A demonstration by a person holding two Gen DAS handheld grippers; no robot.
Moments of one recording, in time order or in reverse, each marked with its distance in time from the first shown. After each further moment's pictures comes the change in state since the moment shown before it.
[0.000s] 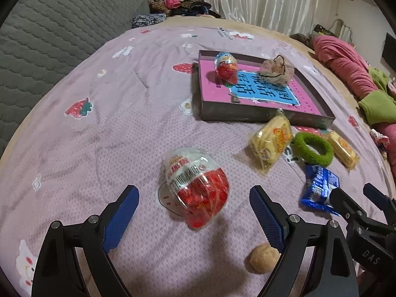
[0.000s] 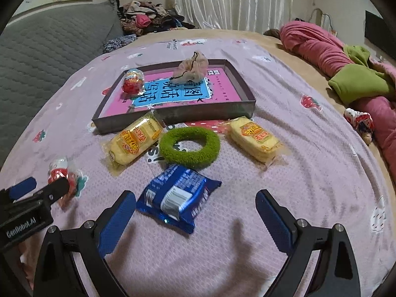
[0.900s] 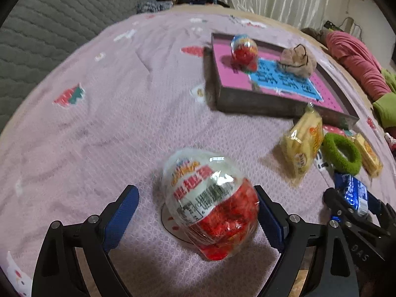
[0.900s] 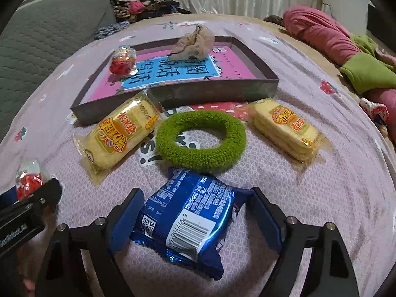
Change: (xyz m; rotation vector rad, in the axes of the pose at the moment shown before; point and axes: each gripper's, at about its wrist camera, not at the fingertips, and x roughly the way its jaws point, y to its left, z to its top) left arm 0.056 0.012 0.010 -0.034 0.072 0.024; right arm 0.062 0.014 0.002 0.004 0.066 -0.004
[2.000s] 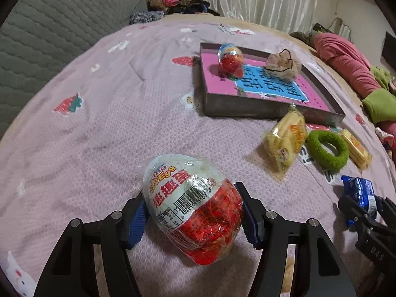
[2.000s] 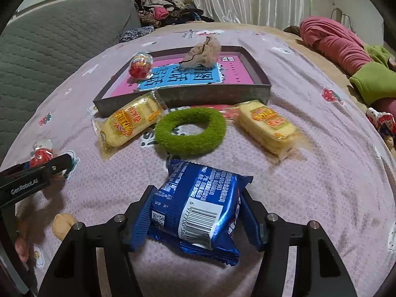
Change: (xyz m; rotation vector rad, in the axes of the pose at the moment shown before) left arm -0.024 -0.007 -0.010 0.047 -0.077 -0.028; right arm -0.032 -0.036 -0.020 -0.079 -0.041 0.117
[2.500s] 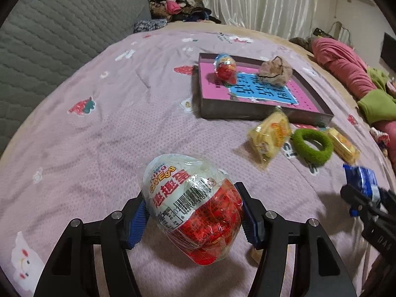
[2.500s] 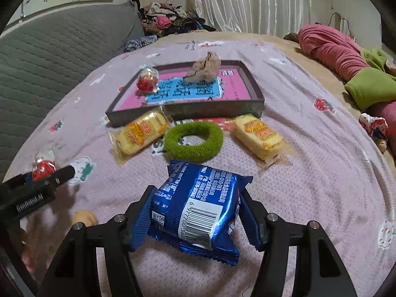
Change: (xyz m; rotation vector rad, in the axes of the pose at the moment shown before) left arm -0.043 -0.010 -0.019 -0.002 -0.043 0.016; right arm -0.038 0.001 0.001 -0.001 -0.058 0.023
